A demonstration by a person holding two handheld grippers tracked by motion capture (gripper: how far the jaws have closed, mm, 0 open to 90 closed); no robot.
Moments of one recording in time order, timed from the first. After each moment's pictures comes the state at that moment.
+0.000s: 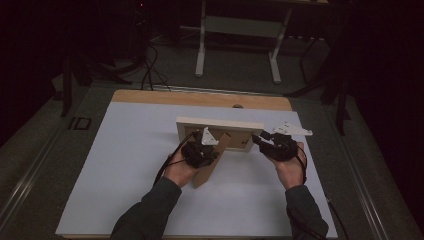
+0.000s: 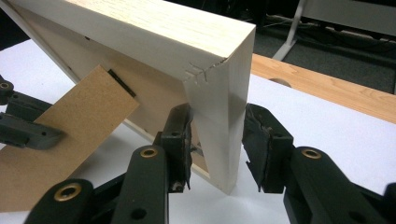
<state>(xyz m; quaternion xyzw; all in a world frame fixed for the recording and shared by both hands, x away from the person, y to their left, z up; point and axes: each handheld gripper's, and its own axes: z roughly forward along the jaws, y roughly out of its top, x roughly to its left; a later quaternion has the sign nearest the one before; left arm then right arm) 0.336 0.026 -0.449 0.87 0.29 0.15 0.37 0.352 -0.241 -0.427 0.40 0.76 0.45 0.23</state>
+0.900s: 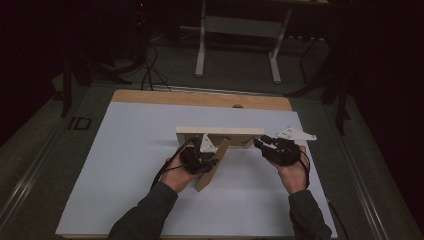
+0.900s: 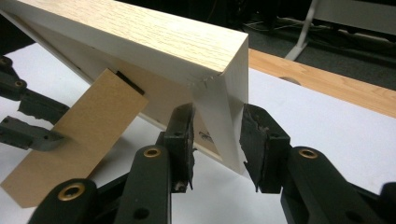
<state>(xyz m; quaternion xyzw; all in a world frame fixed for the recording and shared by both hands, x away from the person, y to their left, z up) 0.324 0.031 -0.455 0.88 0.27 0.15 0.37 0.341 -0.249 -0.430 0.39 0.77 0.47 0.22</state>
